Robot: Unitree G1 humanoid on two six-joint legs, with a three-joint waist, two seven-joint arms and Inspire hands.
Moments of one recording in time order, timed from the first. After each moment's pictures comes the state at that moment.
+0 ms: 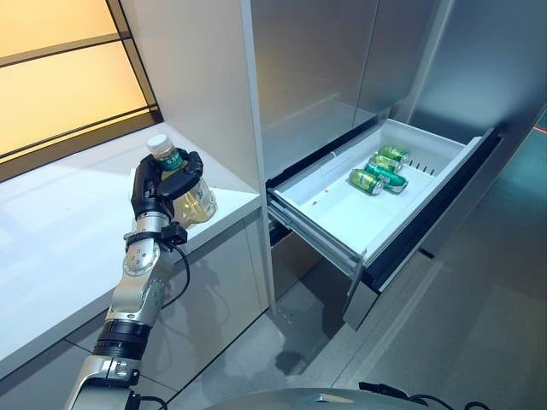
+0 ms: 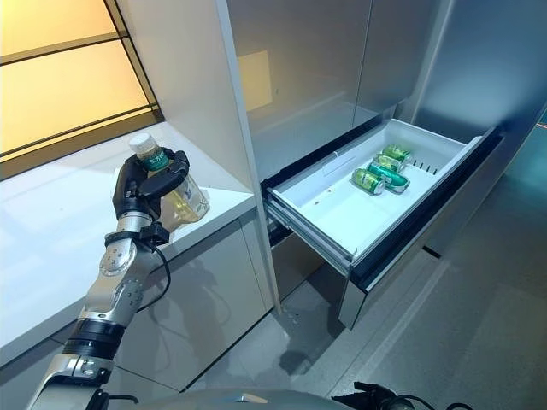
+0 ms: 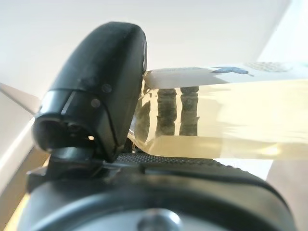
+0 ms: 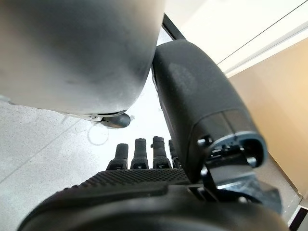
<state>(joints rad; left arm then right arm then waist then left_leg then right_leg) -0.20 0.40 0.00 0.12 -0.70 -0.15 0.20 0.00 -0.25 0.22 1.26 0.22 0.06 0.14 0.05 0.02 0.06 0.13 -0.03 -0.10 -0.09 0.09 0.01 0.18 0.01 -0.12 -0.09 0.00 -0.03</state>
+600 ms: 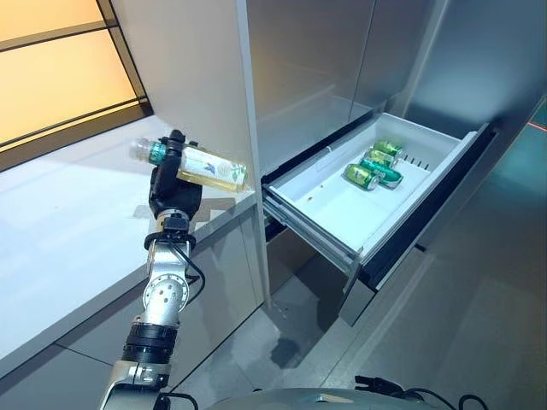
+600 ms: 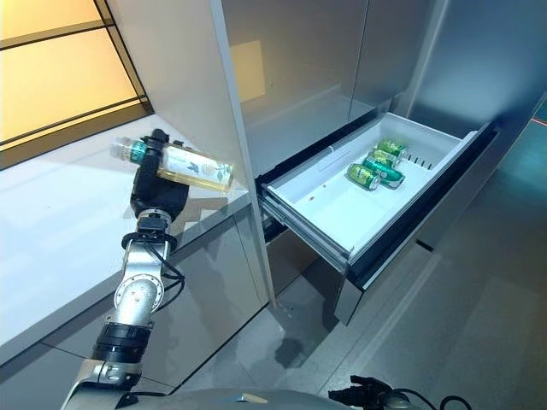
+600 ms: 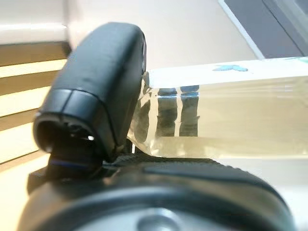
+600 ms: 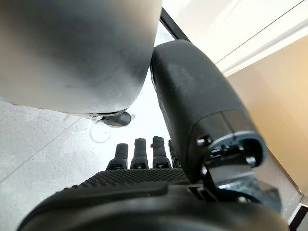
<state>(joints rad) -0.20 0.24 -0.01 -0.05 -1.36 -0.24 0.11 -0.01 -0.25 0.26 1.21 0.24 0.07 0.13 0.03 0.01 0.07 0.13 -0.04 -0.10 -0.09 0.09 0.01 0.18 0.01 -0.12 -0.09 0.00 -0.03</state>
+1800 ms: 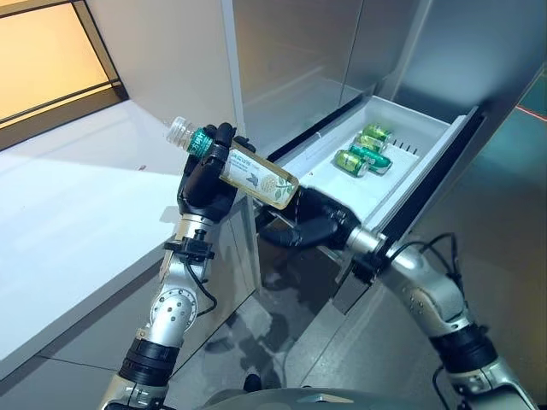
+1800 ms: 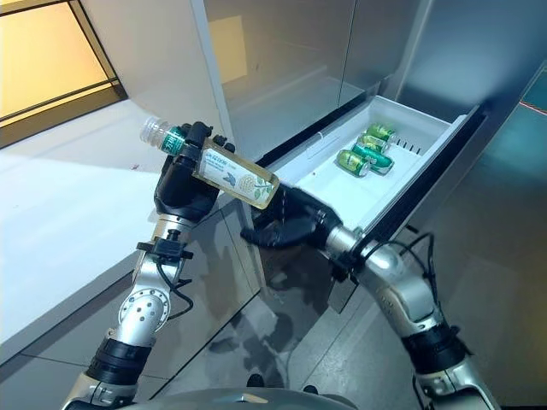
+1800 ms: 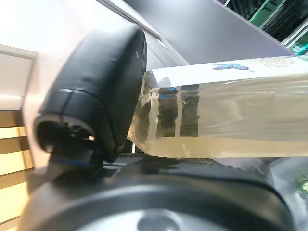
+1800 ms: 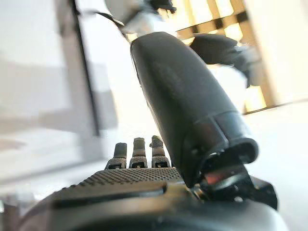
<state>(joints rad) -0.12 0.28 -0.16 -0.18 -1.26 -0.16 -0.16 -0.26 -0.49 0.23 -0.22 0.65 0.30 0.38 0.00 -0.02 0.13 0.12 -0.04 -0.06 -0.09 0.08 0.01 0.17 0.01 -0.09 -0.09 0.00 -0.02</state>
